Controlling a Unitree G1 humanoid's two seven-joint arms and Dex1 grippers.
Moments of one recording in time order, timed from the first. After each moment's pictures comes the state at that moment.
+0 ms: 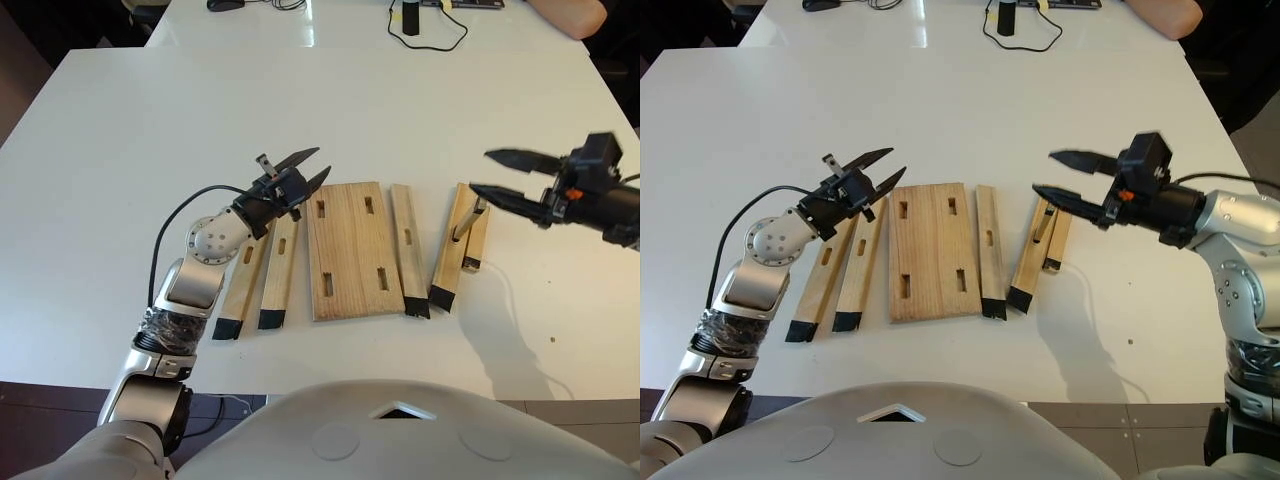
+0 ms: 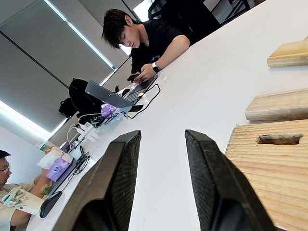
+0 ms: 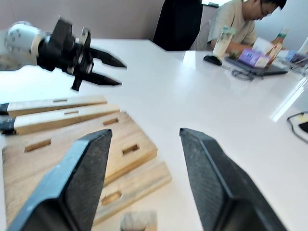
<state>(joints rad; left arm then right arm) -0.15 0.45 -0.19 -0.08 0.14 -0.21 -0.50 -0.06 -0.84 -0.27 -0.38 0.70 0.44 0.97</state>
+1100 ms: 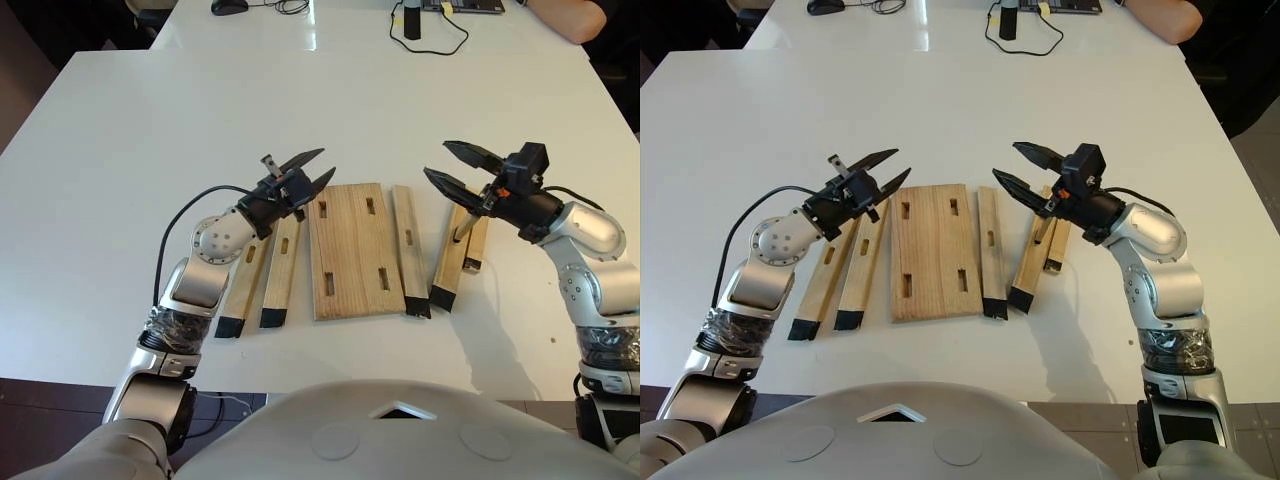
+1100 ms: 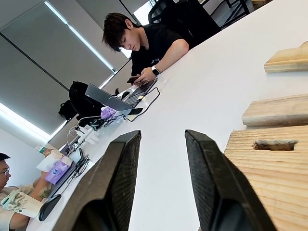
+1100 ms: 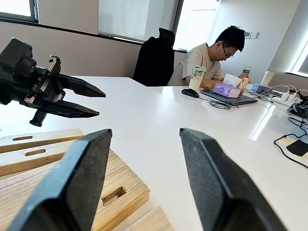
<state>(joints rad) -0.15 0.43 -0.20 -0.08 0.15 -0.21 -0.51 -0.03 -0.58 -0.05 -0.22 0.52 0.15 0.80</state>
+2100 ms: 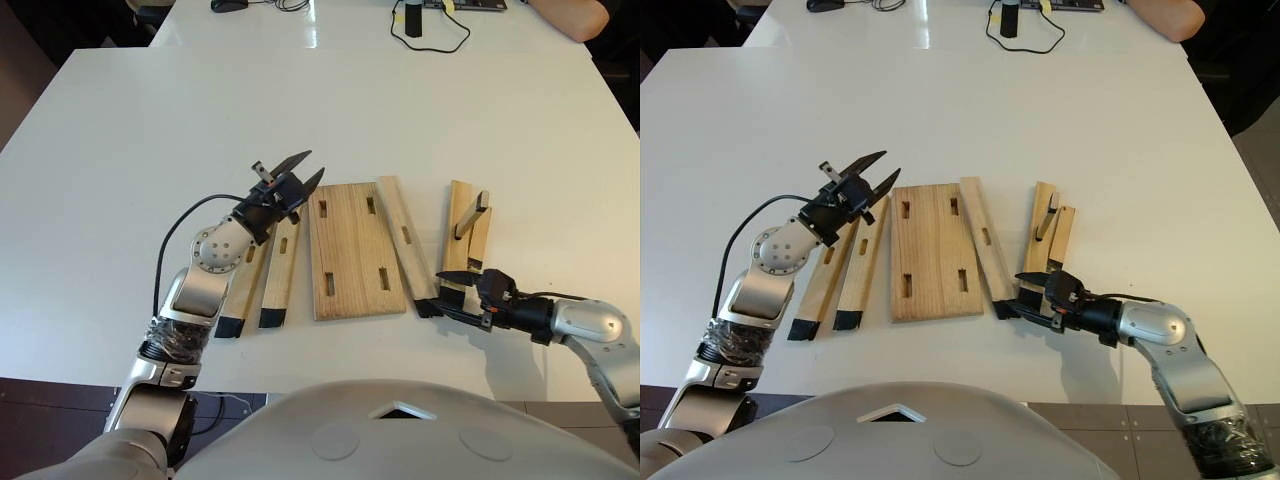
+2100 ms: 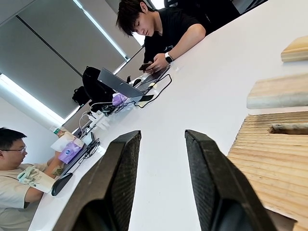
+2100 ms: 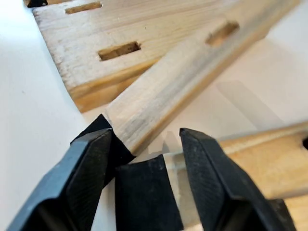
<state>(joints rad) -0.09 0.41 -0.18 -0.08 0.18 -0.20 -0.42 0.44 -0.81 0.03 -0.26 0.29 0.03 0.95</state>
